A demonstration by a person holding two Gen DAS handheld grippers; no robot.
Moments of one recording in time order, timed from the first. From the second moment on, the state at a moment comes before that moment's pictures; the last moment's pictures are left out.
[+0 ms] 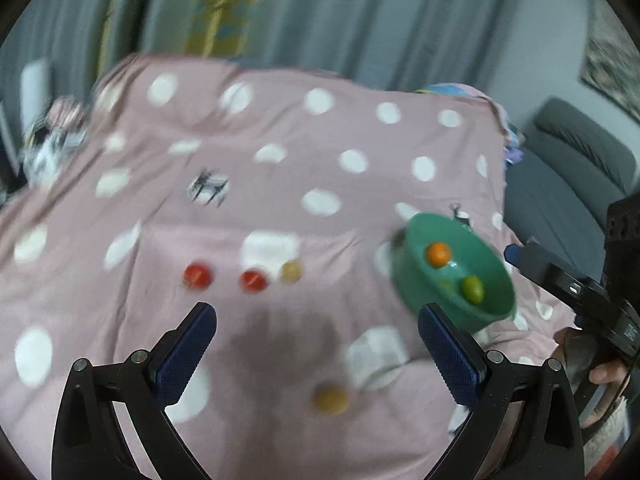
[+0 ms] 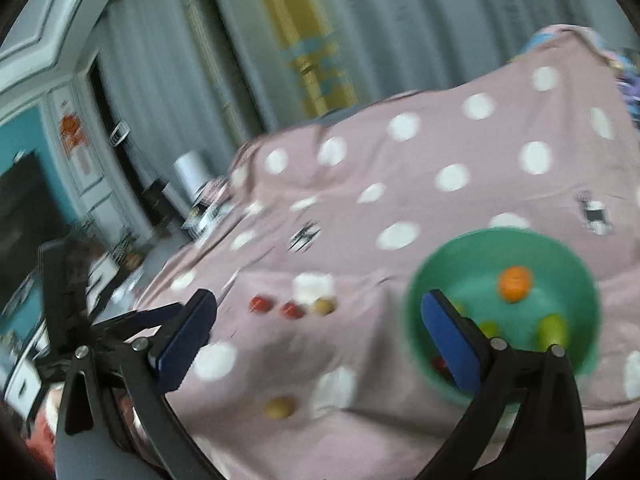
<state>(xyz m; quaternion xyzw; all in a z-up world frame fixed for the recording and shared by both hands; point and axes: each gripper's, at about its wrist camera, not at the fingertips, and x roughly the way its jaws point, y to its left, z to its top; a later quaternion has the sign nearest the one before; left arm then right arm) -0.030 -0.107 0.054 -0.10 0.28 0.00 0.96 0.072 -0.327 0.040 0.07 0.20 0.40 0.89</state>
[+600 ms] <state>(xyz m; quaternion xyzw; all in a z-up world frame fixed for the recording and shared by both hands) -0.022 -0.028 0.011 -0.15 0.32 0.07 0.93 0.057 -0.227 -0.049 -0.13 0.30 0.43 0.84</state>
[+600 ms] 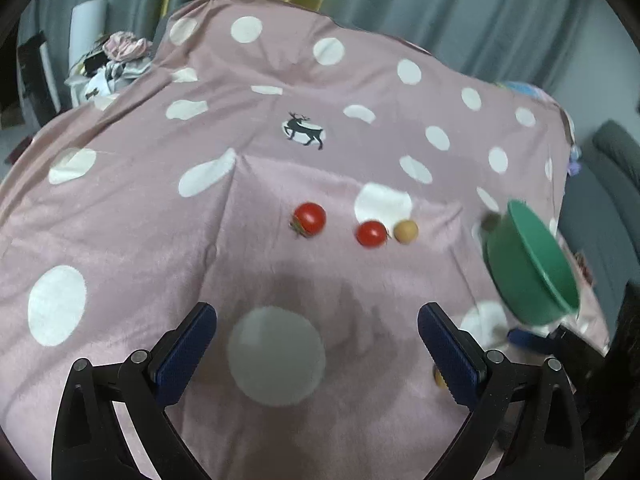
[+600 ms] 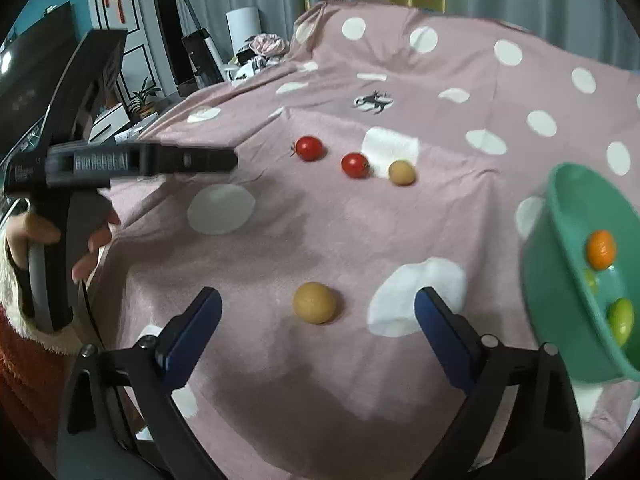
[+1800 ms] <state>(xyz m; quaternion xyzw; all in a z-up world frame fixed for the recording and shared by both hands) 0.160 -0.092 -0.012 -0.08 0.45 0.00 0.89 0.079 -0.238 -0.057 -0.12 0.33 0.41 0.85</state>
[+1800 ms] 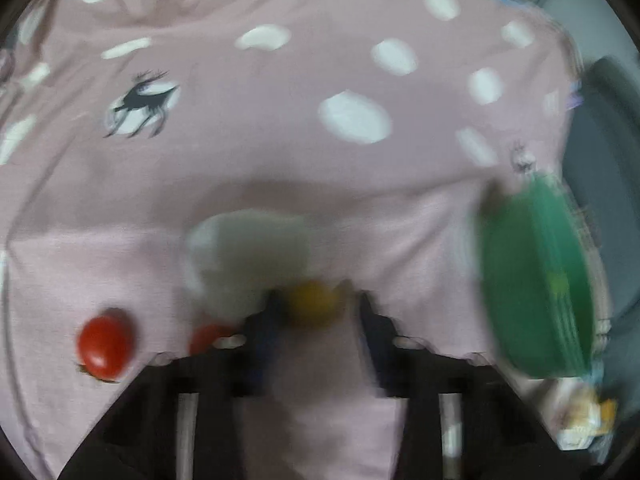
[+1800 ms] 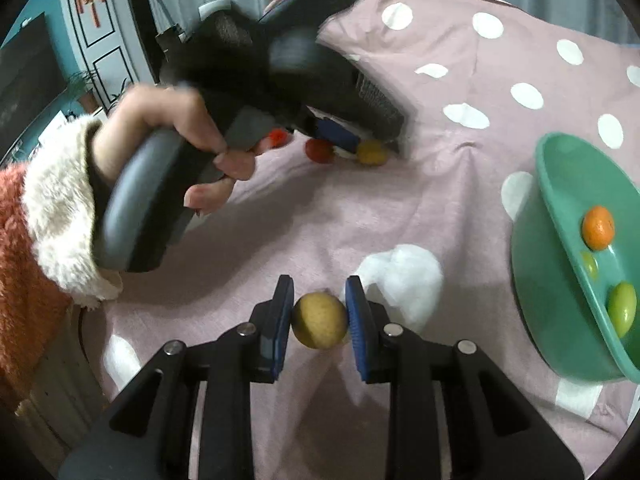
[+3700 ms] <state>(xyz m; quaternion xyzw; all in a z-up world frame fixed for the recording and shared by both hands) 0.138 -0.329 0.007 0.09 0.37 -0.14 0.91 0.161 -0.453 -0.021 0.13 0.27 0.31 0.90</state>
